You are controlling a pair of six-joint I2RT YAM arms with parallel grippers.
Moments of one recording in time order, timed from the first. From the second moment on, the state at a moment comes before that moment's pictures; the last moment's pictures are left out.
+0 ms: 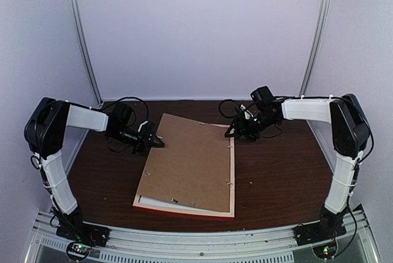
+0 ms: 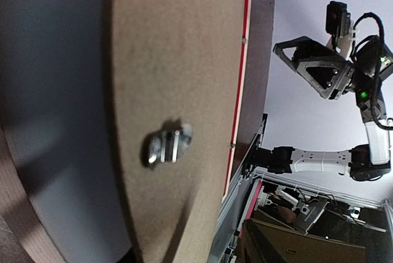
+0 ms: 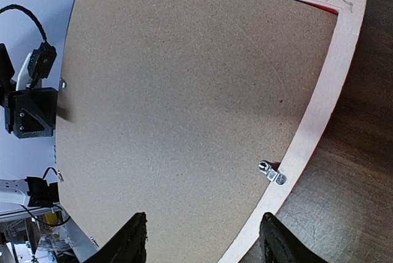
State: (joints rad) left arm -0.31 1.89 1.09 -0.28 1.06 -0.57; right arm 0.43 1.90 1.35 -0.43 -0.60 0.45
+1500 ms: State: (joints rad) left arm -0.34 1.96 1.18 -0.47 0.91 -0.43; right arm 0.54 2.14 1.68 -0.73 -0.33 0.13
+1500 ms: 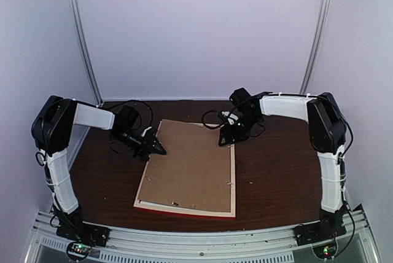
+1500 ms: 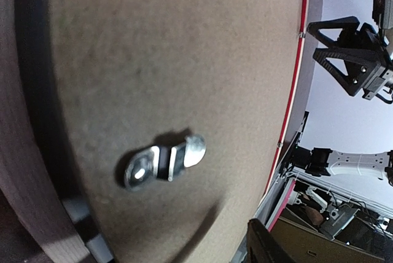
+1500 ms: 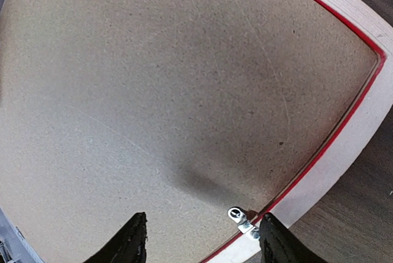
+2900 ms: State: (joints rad) left arm -0.36 1.99 1.19 -0.49 0.88 -0.42; right arm 0.57 2.13 1.61 -0.74 -0.41 0.19
